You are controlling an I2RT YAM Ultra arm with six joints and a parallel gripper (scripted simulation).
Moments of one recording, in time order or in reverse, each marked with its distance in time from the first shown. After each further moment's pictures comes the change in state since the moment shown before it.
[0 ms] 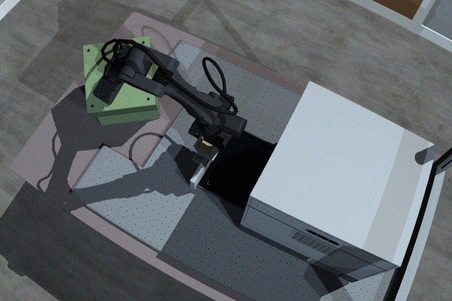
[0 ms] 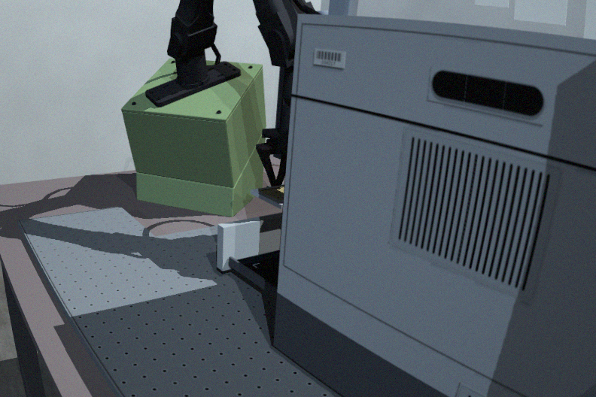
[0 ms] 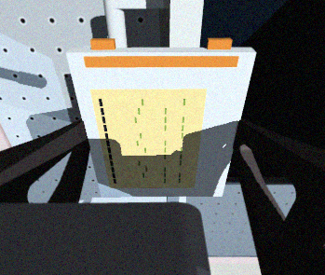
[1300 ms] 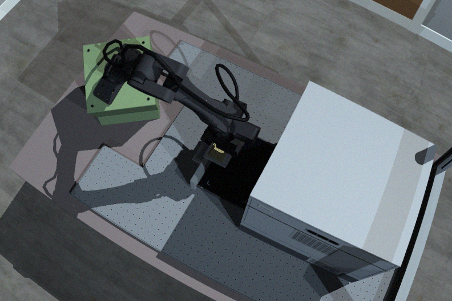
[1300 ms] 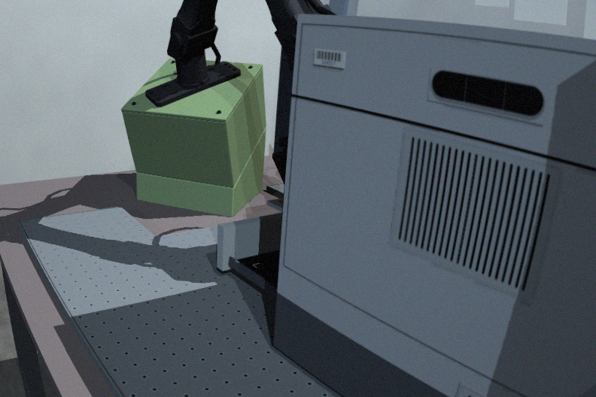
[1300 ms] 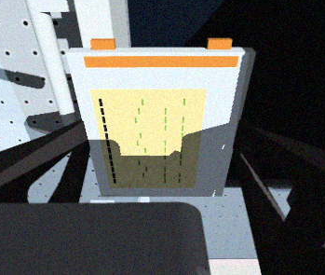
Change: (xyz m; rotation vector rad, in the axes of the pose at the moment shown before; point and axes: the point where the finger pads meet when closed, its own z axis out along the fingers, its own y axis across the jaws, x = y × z) arm 0.000 -0.044 0.004 0.008 -0.001 0.003
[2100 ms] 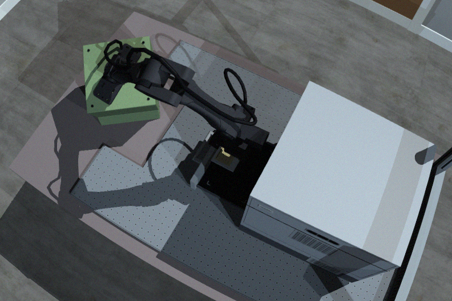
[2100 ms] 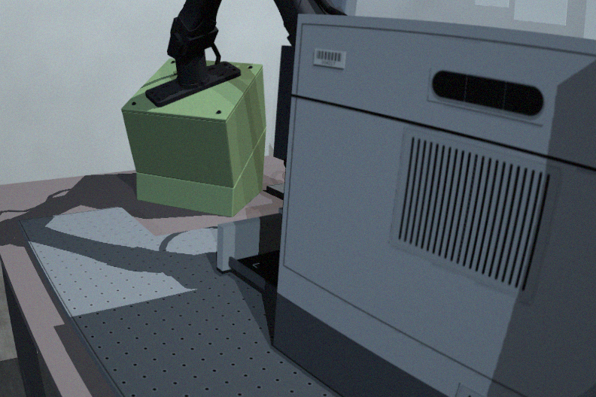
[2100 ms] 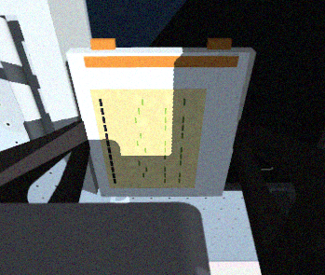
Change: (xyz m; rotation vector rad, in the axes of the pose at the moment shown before) arm -0.001 -0.028 0.003 -0.002 -0.001 -0.002
